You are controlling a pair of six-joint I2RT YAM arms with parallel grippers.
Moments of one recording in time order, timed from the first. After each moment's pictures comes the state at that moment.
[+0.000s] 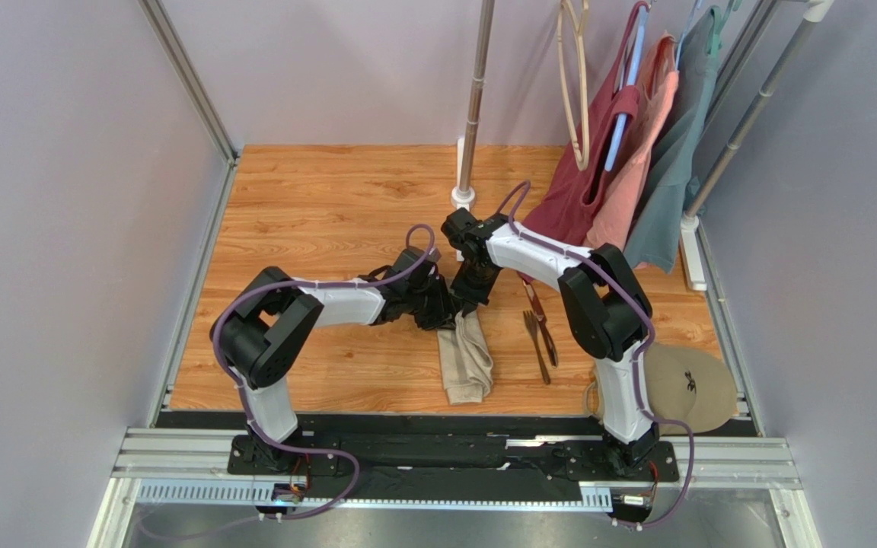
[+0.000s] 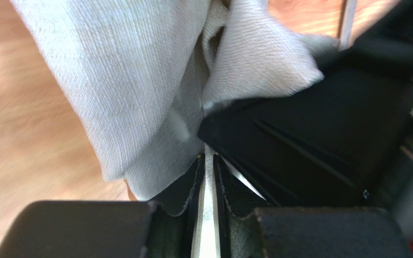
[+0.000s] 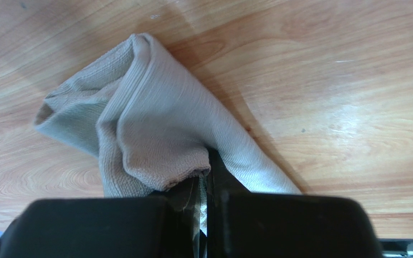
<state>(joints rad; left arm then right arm) -0.71 1.80 0.90 0.05 0.30 -0.89 0.67 2.07 1.56 -0.90 -0.04 1.10</state>
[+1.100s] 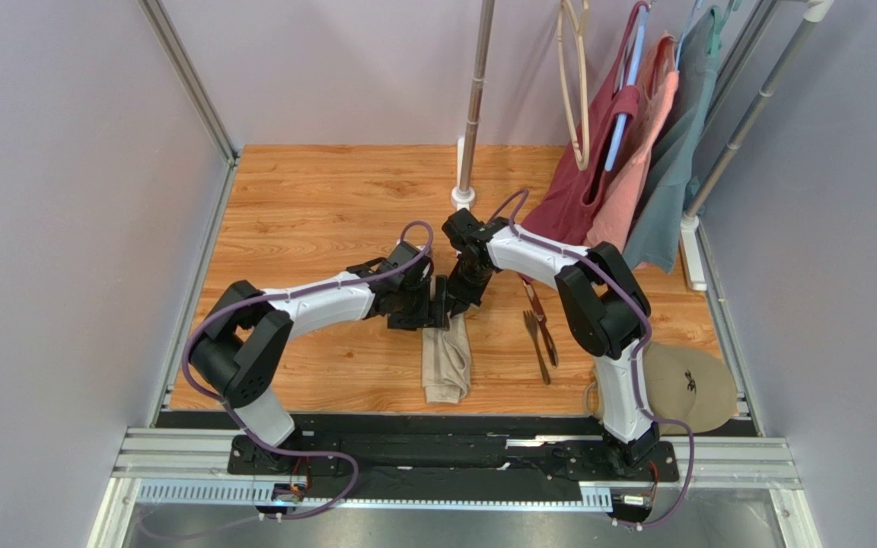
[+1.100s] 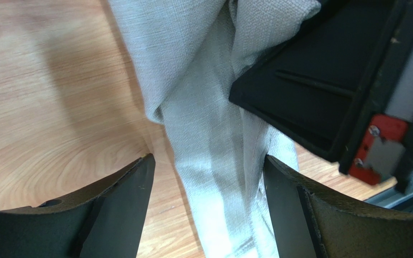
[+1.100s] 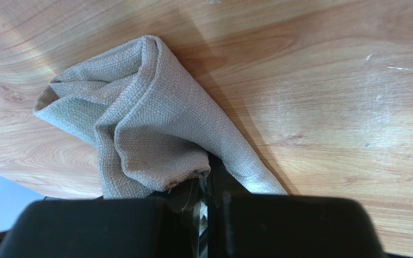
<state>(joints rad) -0.71 1.66 0.96 -0.33 0.10 -0.64 0.66 2.09 1.52 -0.78 -0.19 1.12</state>
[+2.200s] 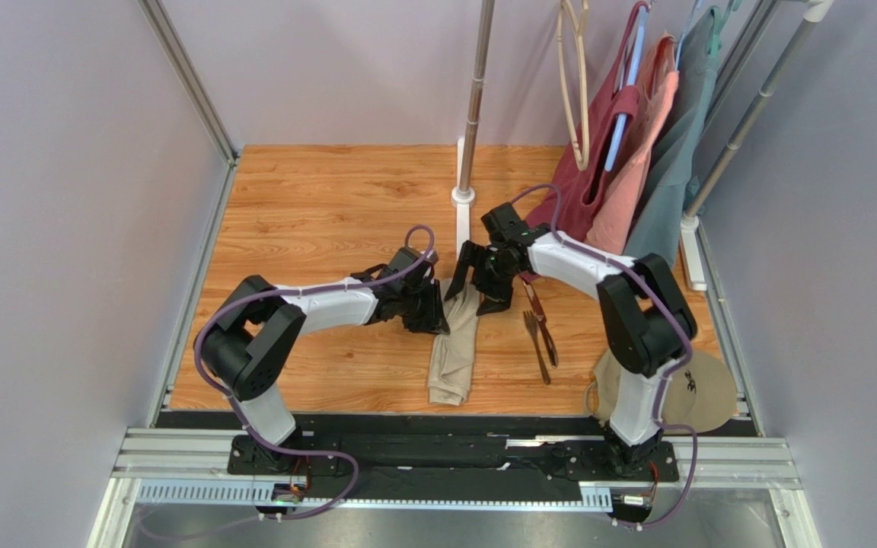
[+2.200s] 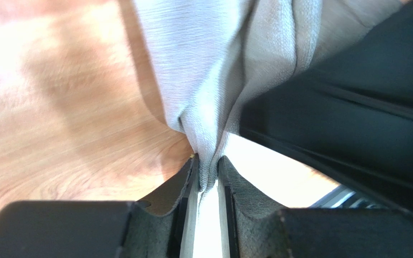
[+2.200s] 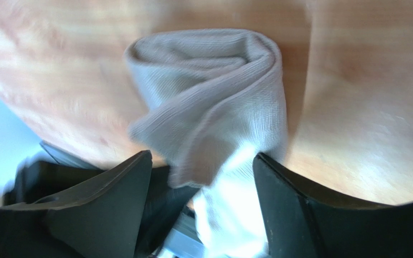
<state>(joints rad) -0.70 1.71 0.91 -0.14 0.23 -0.71 0.55 1.91 1.30 -0.55 -0.36 0.86</state>
